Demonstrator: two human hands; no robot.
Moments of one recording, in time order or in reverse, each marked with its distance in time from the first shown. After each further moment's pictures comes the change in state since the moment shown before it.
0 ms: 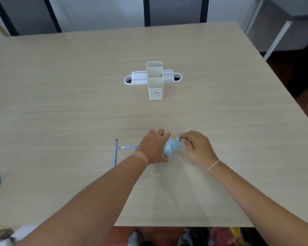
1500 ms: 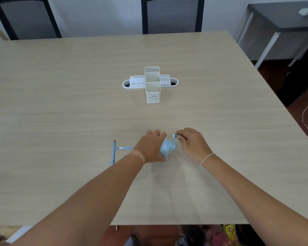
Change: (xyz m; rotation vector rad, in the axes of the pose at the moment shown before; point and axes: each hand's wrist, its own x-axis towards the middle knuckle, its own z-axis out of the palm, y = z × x) left_hand -0.004 0.000 -0.003 -0.015 0.002 -0.002; right_hand 0.008 -0.010 -0.007 -0.067 -0.049 0.040
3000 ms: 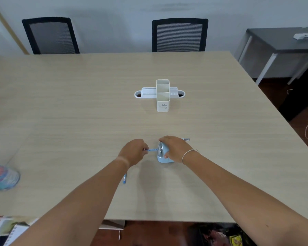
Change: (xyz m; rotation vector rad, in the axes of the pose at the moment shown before) left_hand -0.054 -0.073 -0.001 -0.149 0.096 -0.176; right_hand 0.012 -0.068 0.037 -0.325 -0.456 -0.017
